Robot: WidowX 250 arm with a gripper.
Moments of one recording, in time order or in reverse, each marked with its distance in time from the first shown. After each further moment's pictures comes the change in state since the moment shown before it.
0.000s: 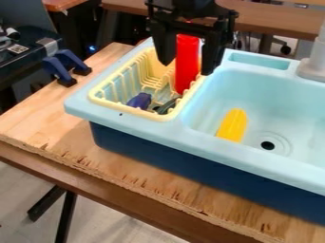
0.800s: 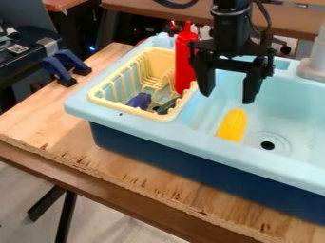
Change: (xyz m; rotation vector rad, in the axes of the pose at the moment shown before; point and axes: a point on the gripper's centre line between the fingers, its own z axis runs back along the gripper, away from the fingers) arm 0.031 -0.042 -0.049 -0.070 -0.035 0.036
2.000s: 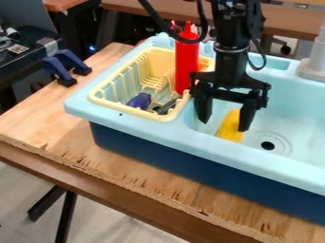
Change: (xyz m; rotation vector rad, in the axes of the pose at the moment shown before) arm 0.003 0.010 -0.049 0.031 0.100 0.064
